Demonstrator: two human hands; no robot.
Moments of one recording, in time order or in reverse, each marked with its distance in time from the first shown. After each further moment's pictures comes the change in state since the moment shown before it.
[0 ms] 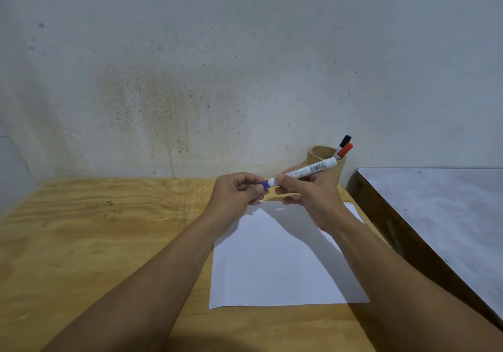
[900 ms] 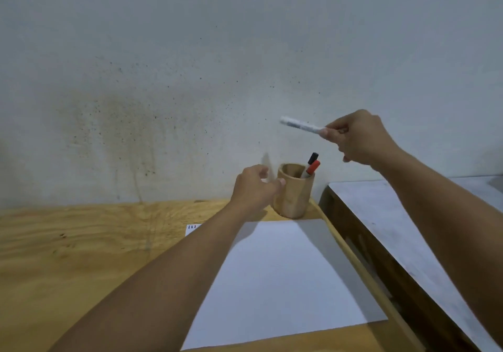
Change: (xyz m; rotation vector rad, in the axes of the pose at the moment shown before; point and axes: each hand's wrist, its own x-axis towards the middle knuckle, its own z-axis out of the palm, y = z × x) left_hand 0.060 0.027 0.085 0.381 -0.018 0.051; right_hand 0.053 -0.122 -0.101 -1.029 0.264 -0.177
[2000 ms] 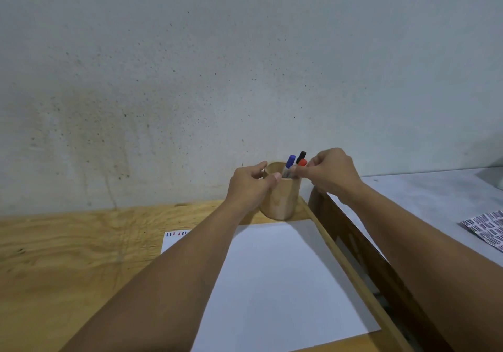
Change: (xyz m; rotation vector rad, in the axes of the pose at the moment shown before) left_hand 0.029 -0.012 0.030 -0.219 -0.095 -0.065; right_hand 0.000 0.048 0.072 0.151 -0.032 0.275
